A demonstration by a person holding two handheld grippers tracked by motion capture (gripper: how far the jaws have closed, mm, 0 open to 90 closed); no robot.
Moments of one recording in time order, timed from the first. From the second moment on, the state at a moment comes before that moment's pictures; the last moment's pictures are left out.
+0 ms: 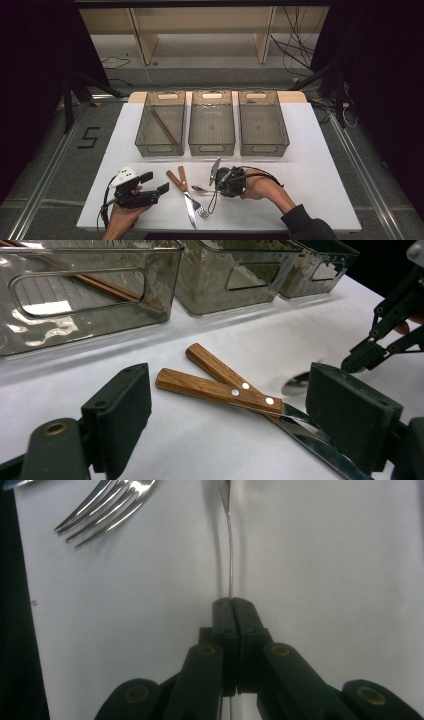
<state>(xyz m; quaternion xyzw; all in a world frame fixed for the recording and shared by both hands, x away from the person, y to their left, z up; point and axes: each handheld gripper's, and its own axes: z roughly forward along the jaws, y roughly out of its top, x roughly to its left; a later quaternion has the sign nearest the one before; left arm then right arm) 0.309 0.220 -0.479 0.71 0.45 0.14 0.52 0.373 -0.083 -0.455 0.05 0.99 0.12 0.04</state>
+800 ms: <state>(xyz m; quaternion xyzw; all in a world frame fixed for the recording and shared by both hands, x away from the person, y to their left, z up) 0.307 0.219 -0.479 0.72 0.44 0.15 0.52 0.410 -0.112 -0.401 0.22 0.93 0.30 0.05</state>
